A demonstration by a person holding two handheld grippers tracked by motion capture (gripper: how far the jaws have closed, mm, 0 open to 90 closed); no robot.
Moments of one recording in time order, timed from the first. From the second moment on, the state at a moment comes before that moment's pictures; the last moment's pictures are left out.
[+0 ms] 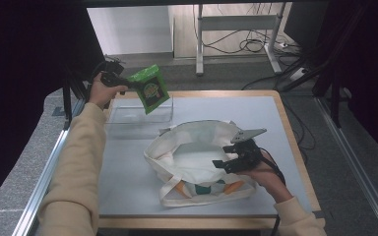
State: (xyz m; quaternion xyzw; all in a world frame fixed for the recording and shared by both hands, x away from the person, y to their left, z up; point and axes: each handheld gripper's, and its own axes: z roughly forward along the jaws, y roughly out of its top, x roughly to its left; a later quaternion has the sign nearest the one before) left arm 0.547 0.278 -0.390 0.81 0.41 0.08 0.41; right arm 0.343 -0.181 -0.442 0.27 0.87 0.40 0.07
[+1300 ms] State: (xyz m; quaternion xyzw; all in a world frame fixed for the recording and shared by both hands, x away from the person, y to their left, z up) left arm 0.574 0.249 -0.444 0.83 0.41 0.10 0.37; right arm 0.343 -0.177 -0.449 0.27 0.88 0.39 0.07
